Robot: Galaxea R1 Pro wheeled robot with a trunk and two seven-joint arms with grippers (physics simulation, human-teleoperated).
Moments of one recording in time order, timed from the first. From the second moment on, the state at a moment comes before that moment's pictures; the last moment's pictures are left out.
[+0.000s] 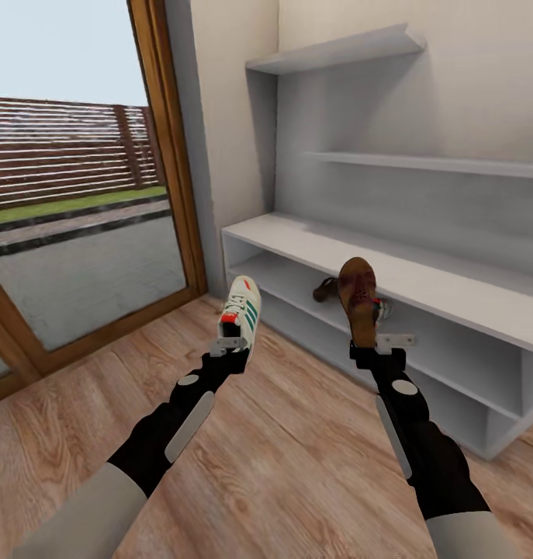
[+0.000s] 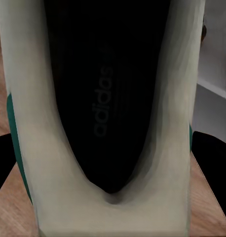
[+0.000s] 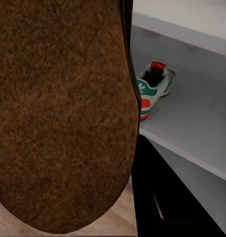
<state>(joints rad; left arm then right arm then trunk) -0.69 0.00 -0.48 -1.08 0.52 0.31 0.26 -0.52 -0.02 0.05 -1.35 0.03 0.42 -0.20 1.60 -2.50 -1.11</state>
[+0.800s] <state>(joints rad) -0.69 0.00 -0.48 -1.08 0.52 0.31 0.26 -0.52 -0.02 0.05 -1.36 0.03 0.42 -0.20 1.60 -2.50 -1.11</state>
